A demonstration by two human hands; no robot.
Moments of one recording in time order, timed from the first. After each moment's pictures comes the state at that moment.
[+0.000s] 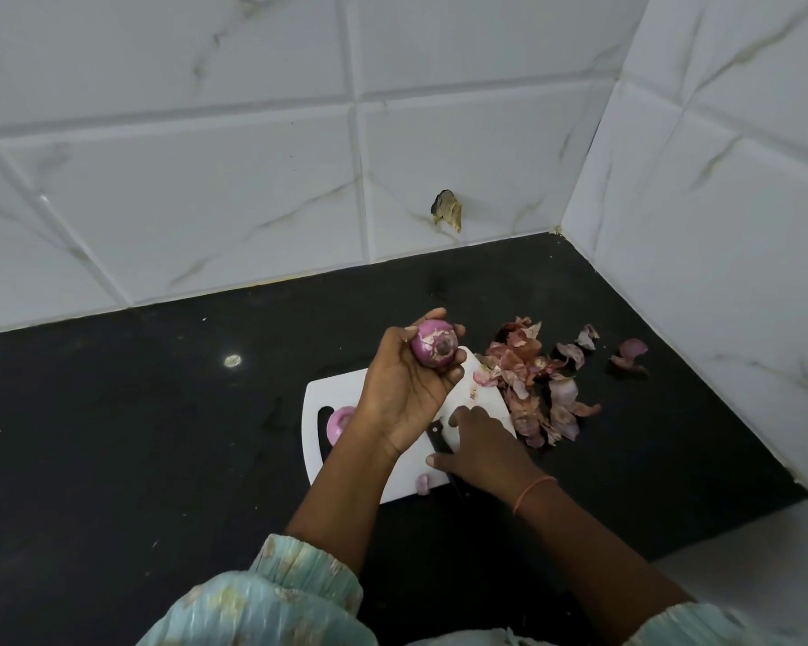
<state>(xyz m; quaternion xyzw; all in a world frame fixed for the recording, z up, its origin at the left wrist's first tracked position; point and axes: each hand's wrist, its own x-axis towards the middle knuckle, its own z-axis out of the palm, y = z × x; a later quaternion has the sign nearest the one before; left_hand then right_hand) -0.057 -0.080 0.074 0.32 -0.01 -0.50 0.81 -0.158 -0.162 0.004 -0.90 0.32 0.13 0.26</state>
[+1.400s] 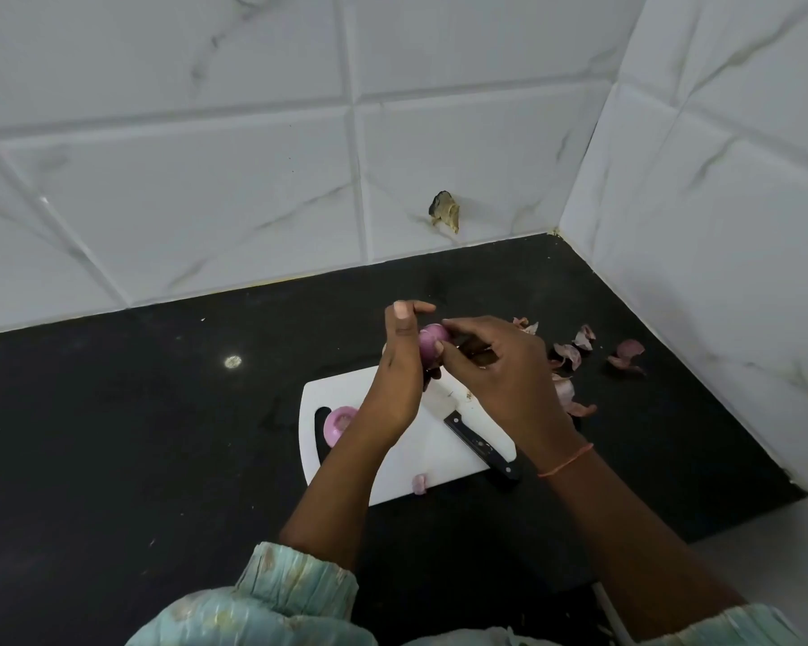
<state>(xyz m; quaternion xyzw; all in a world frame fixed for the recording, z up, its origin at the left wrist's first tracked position) -0.063 -0.079 0.081 0.64 -0.26 -0.26 0.67 -0.150 -0.180 0.085 -0.86 0.14 -0.36 0.34</state>
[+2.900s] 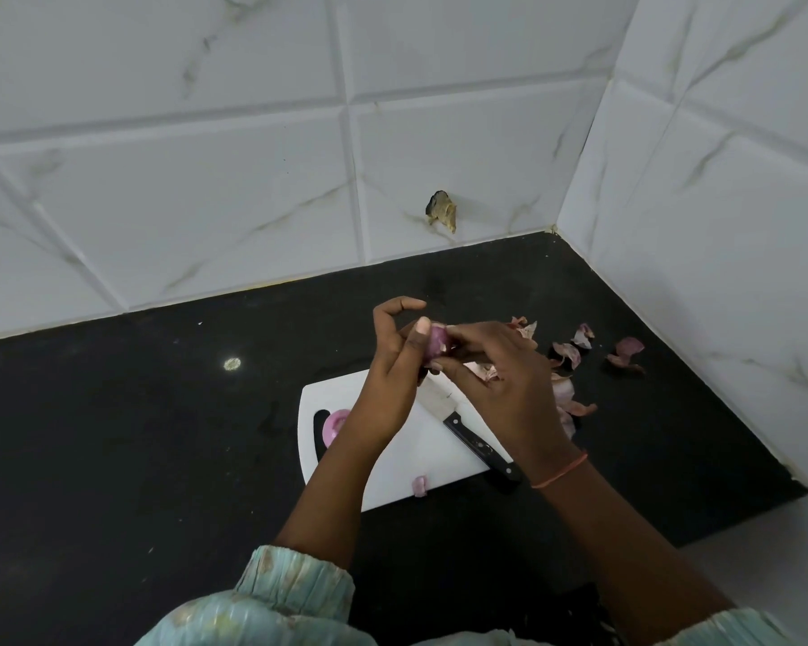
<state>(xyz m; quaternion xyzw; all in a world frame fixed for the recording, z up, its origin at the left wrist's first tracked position) -0.059 -0.070 0.080 0.61 -0.35 -0.23 0.67 -0.158 -0.176 0.078 -0.86 0.09 -0.40 0.30</state>
